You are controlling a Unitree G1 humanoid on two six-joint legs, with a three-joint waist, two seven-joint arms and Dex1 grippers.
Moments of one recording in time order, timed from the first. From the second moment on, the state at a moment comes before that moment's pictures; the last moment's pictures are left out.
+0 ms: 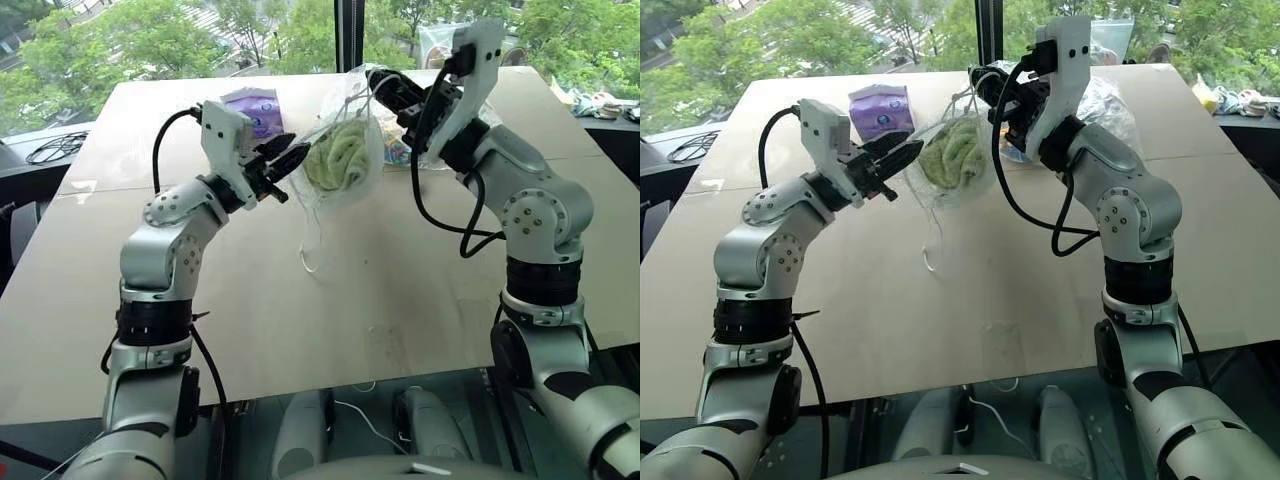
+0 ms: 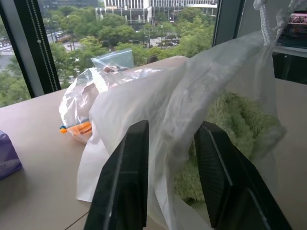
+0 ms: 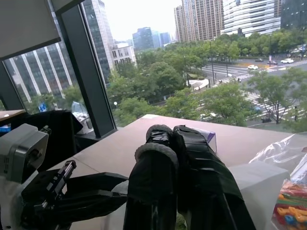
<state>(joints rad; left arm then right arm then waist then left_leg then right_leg) -0.62 0.52 0.12 -0.06 -0.47 0.48 -0.61 -0.91 -0.17 -0.09 -0.15 0.60 0.76 0.34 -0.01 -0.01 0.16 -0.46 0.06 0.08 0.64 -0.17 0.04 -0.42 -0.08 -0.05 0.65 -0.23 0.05</state>
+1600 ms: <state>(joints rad) -0.64 0.40 -0.13 0.48 -0.17 0.17 -0.85 -0.92 -0.16 -0.10 -0.13 0.60 0.80 0.28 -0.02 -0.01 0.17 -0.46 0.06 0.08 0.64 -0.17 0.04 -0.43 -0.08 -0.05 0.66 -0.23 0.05</state>
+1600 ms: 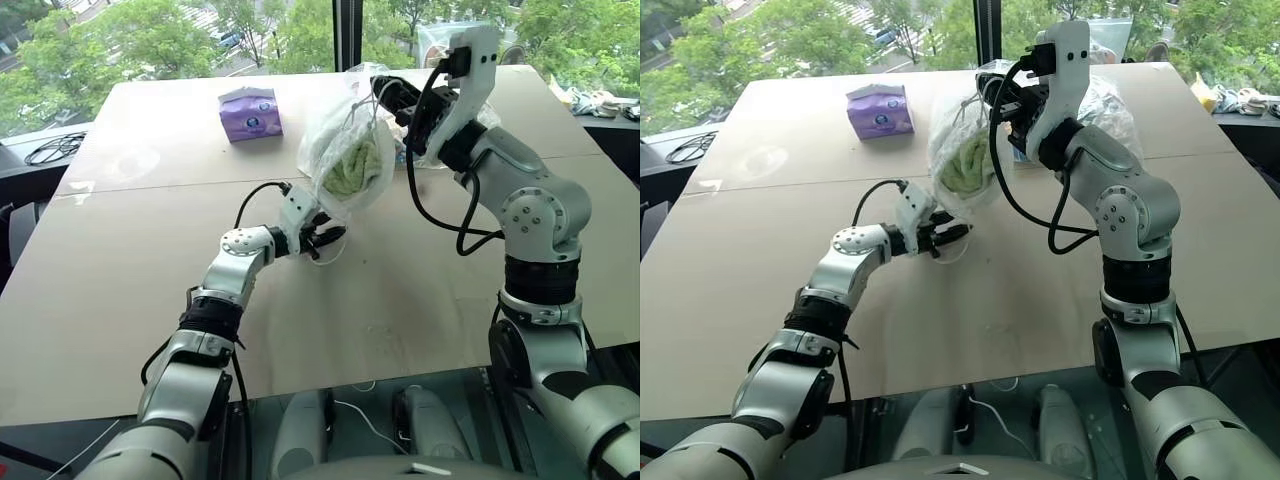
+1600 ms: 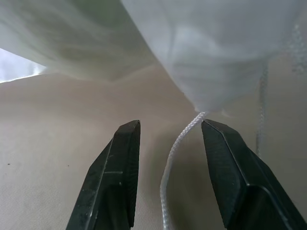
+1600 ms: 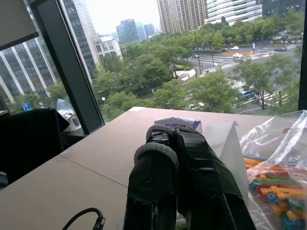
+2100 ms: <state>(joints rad) -0.66 0.39 -0.17 0.50 -0.06 0.09 -0.84 -0.92 -0.16 -0.10 -0.13 0.60 0.80 0.27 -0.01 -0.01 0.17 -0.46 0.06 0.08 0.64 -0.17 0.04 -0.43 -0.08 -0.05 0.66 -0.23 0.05</state>
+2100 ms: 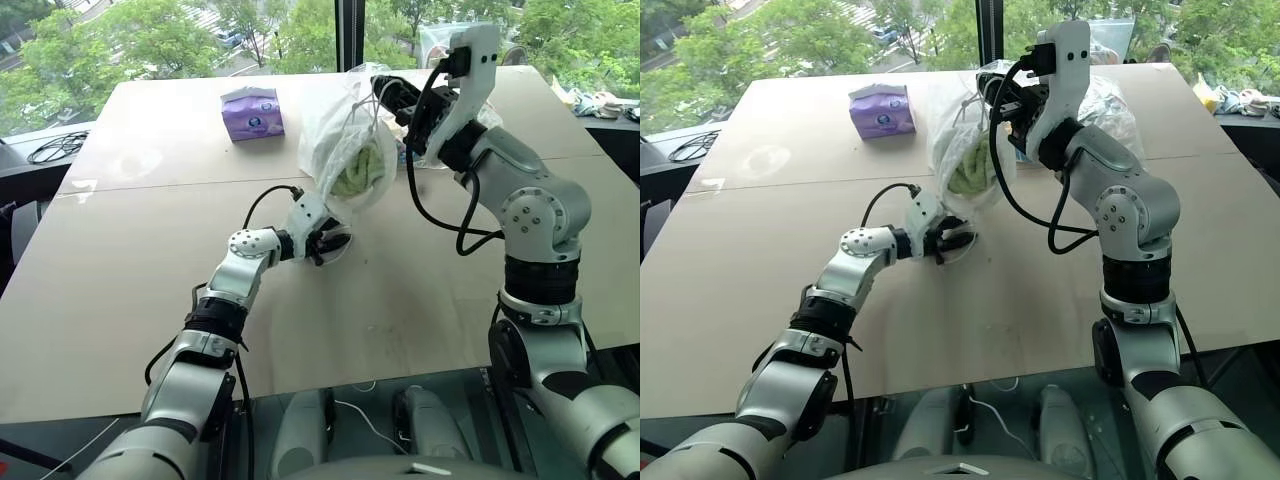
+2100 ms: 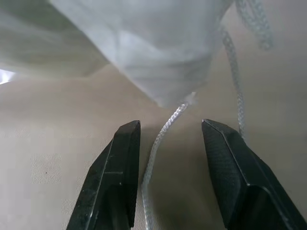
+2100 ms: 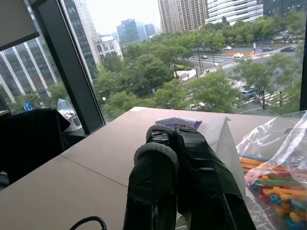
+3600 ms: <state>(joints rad) -0.54 0.62 0.32 0.09 0.25 0.02 0.02 -0.97 -0.31 -0.14 0.10 0.46 0.62 0.31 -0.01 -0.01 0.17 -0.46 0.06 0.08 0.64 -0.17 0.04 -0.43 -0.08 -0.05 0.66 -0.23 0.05</state>
